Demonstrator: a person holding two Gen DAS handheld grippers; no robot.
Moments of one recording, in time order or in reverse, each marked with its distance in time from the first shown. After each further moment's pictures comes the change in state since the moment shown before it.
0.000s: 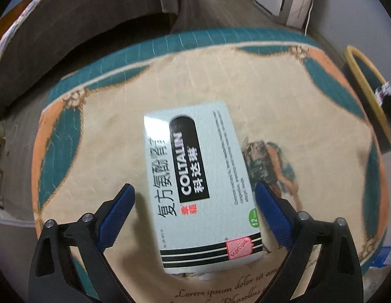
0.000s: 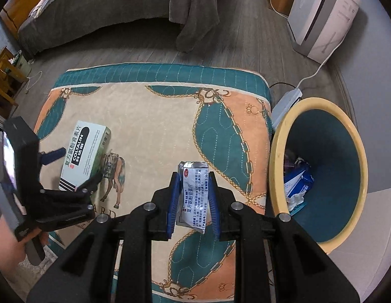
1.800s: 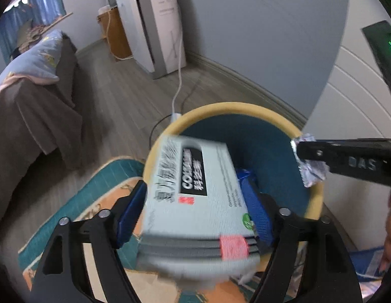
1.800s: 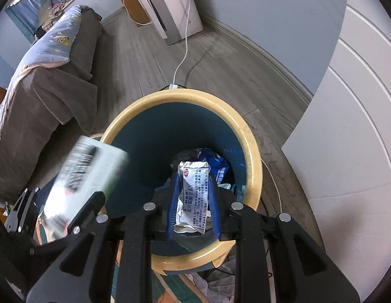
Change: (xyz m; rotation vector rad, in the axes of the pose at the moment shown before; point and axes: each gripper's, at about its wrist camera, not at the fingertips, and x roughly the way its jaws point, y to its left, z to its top) left arm -0.072 -0.297 0.118 0.479 -0.280 -0.198; right arm -0.035 -0.272 -0.077 0.726 -0.154 -0.013
